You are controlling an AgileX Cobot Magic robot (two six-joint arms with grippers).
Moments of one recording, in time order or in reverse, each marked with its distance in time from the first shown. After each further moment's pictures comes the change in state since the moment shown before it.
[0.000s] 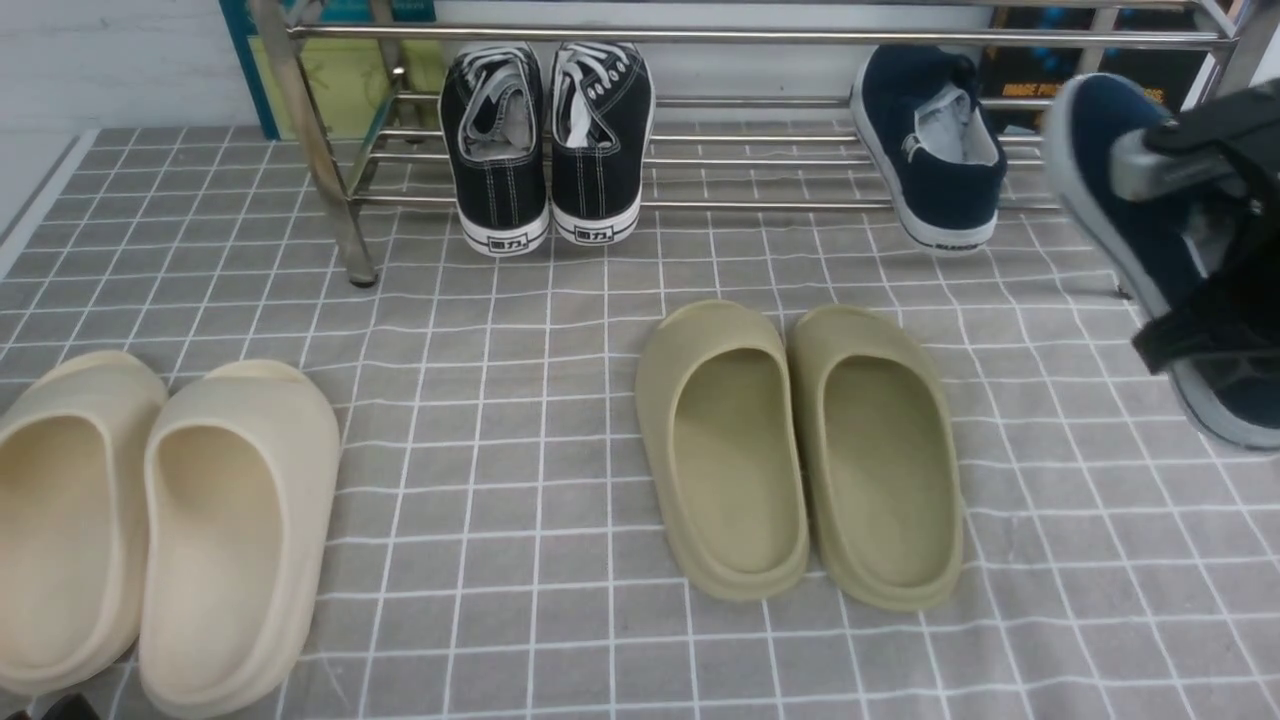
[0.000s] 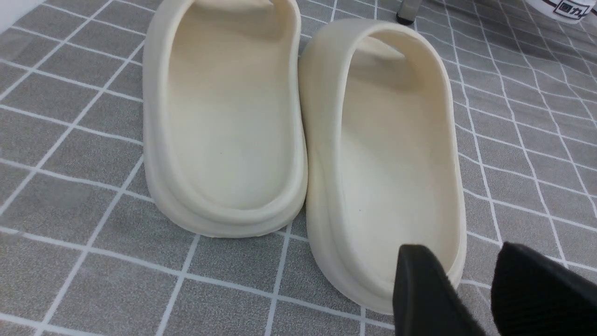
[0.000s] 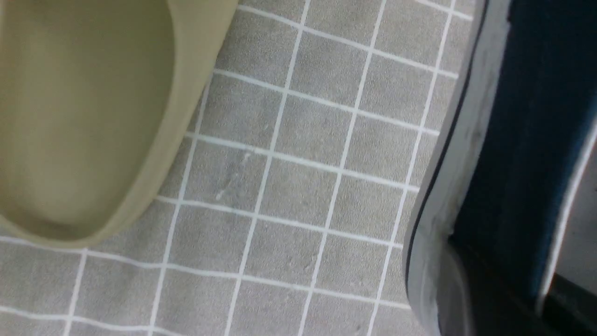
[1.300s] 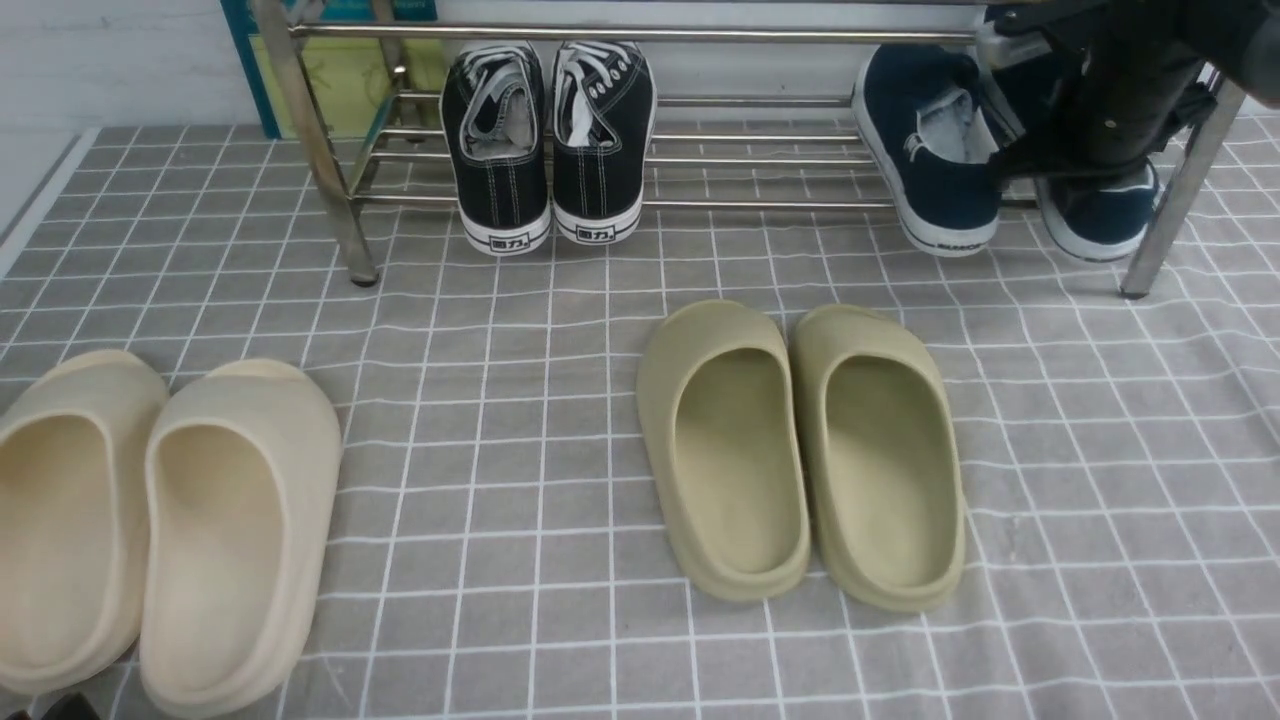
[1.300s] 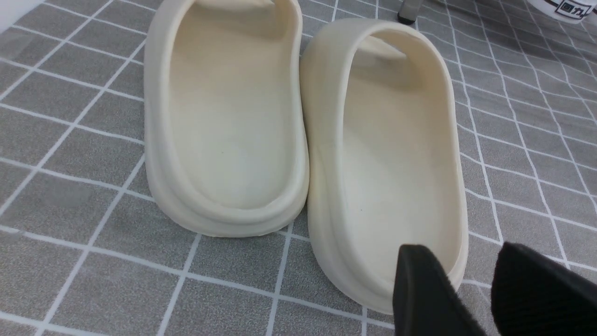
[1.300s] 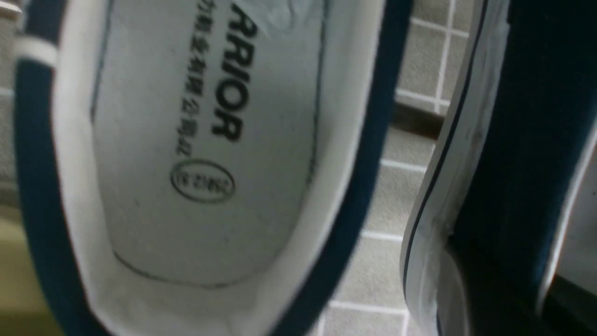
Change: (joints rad) right arm -0.120 0.768 -0.940 0.016 0.070 -0.079; left arm 0.000 0.000 0.000 0.000 0.000 0.000
